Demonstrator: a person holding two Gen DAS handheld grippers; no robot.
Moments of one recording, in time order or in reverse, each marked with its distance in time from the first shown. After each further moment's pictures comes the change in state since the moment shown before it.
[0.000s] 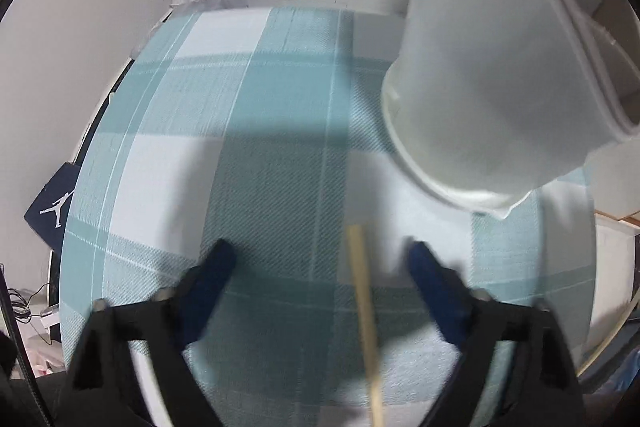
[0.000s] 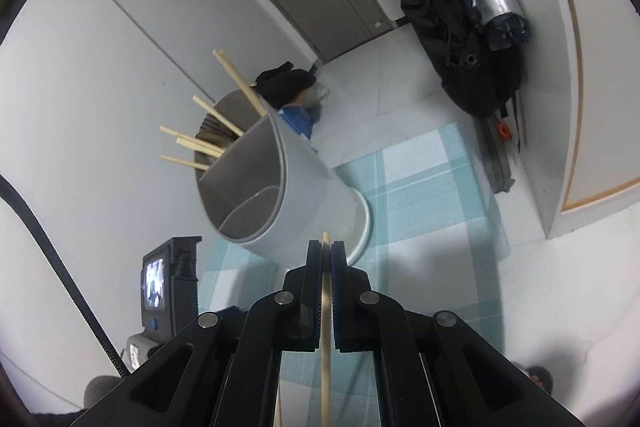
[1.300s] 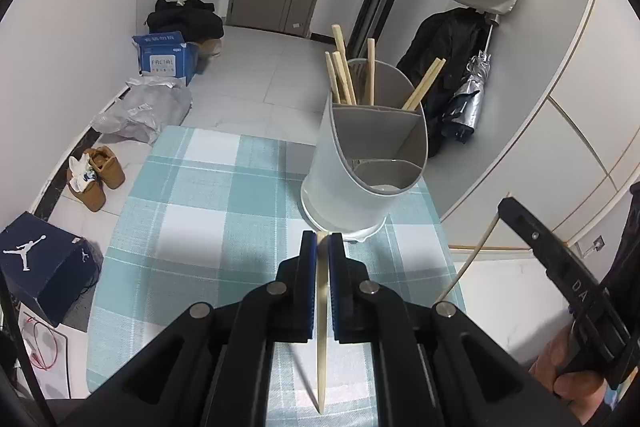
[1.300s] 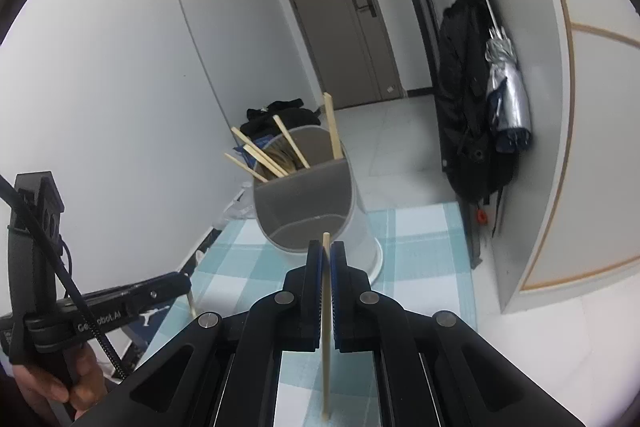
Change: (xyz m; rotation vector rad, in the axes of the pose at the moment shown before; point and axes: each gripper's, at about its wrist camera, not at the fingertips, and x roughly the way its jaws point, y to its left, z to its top) left arm -0.132 0.030 -0.025 0.037 -0.345 -0.334; right arm -0.040 0.083 -0.021 -0.297 -0.189 -0.125
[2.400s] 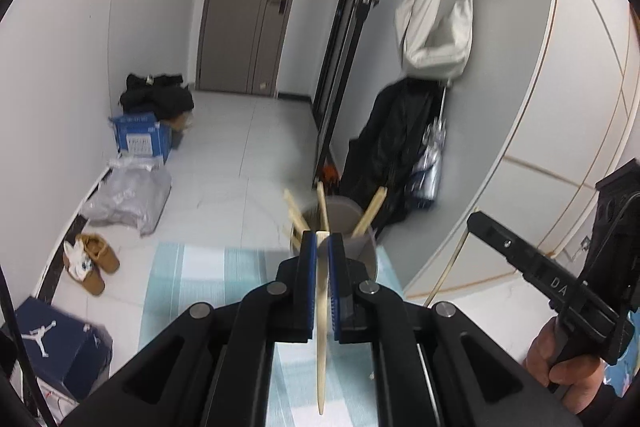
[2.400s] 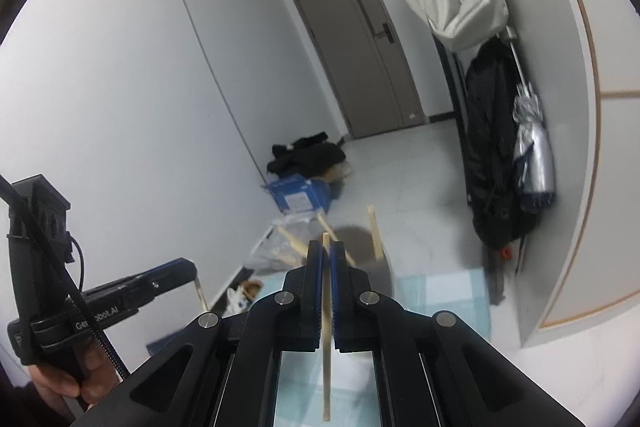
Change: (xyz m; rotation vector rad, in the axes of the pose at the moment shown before) left arm -0.054 -0.022 0.083 0.118 -0.200 -0.086; right arm -0.024 0.016 0.089 0.039 -0.090 0.106
